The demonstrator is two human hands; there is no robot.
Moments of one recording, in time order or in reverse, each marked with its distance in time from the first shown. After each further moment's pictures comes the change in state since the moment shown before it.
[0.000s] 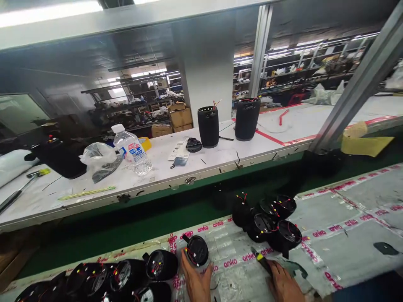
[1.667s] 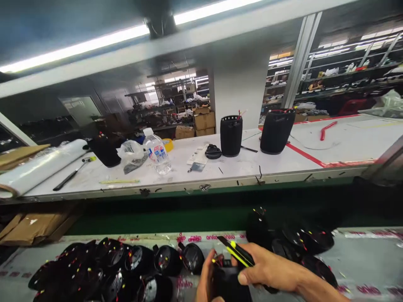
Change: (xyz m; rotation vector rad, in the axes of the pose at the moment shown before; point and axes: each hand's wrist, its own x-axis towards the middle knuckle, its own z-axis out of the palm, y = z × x) left_hand -0.018 0.130 -0.048 -0.663 -0.539 -0.263; right_hand 0.141 -0.189 -0.275 0.997 -1.140 -0.315
